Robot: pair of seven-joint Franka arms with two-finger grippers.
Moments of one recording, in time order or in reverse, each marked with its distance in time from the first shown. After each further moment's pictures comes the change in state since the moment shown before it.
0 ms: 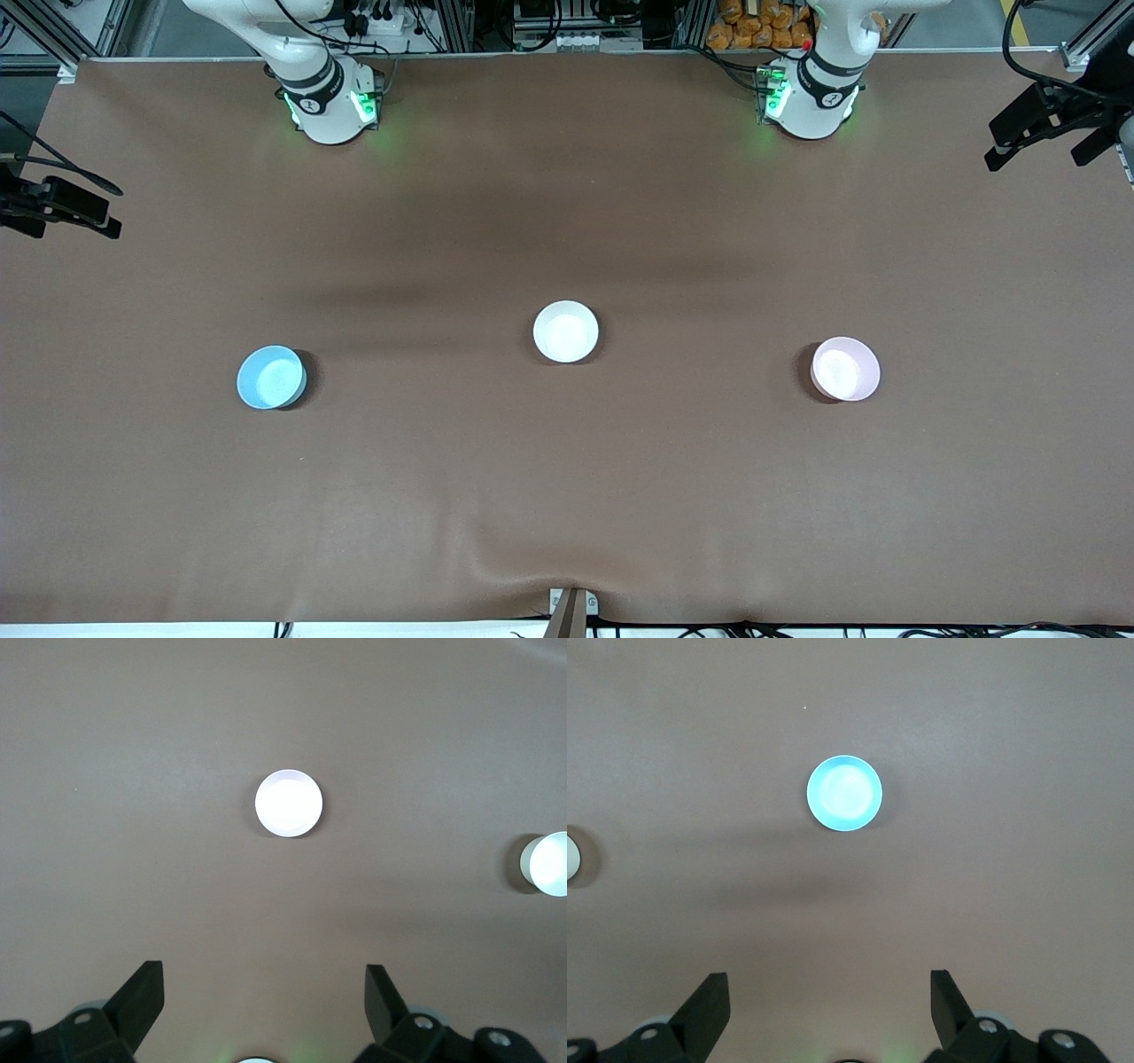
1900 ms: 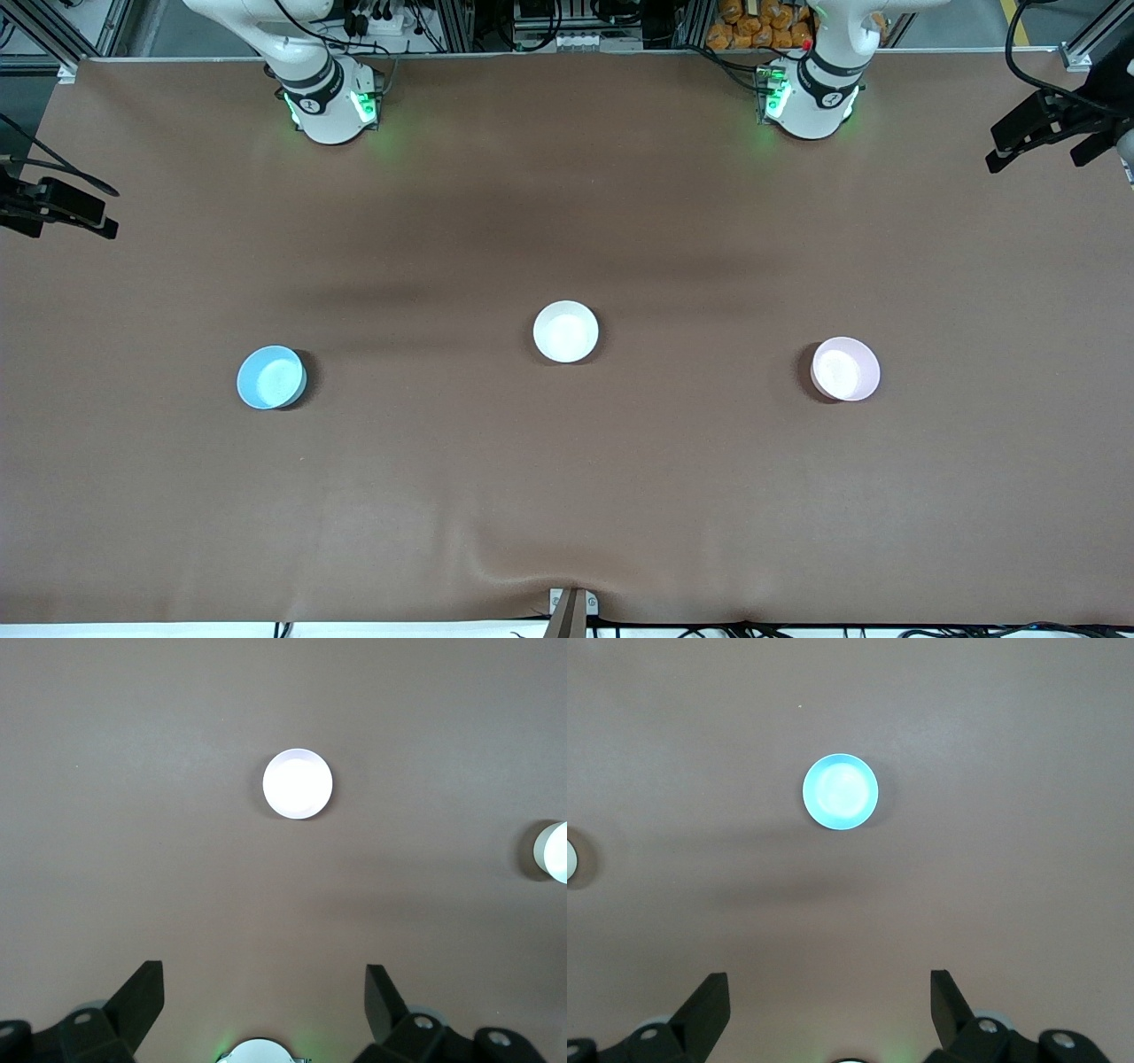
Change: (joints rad) left arm 0.017 0.021 0.003 0.000 0.000 -0.039 0.005; right arm -0.009 0.001 -0.001 -0.002 0.000 -0.001 0.000
